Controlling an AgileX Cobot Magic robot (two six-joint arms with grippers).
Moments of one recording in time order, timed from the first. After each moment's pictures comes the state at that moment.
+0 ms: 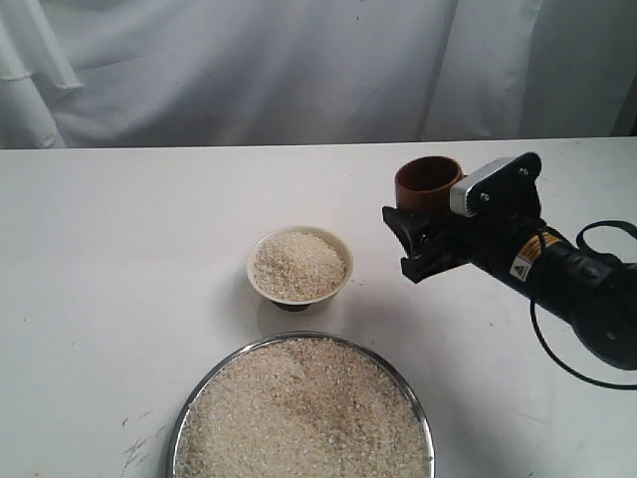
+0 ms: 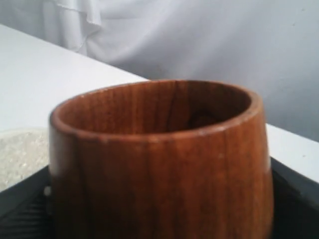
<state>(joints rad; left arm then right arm) 0.01 0.01 0.00 -0.04 0.29 0.01 0.36 1.97 -0.67 -0.42 -1.06 0.02</state>
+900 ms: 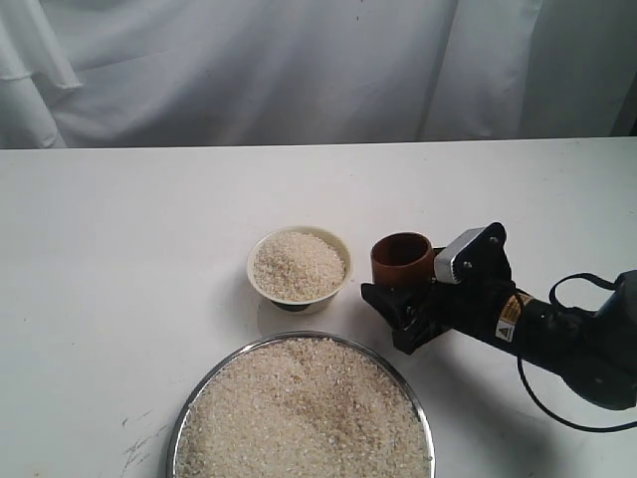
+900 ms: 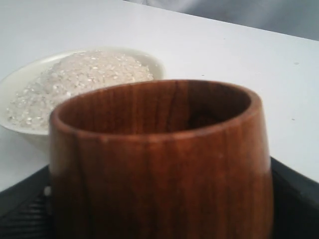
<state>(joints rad) 0.01 0.01 0.00 -0.04 0.29 0.01 0.33 2.20 -0.67 -0.63 -1.19 0.10</state>
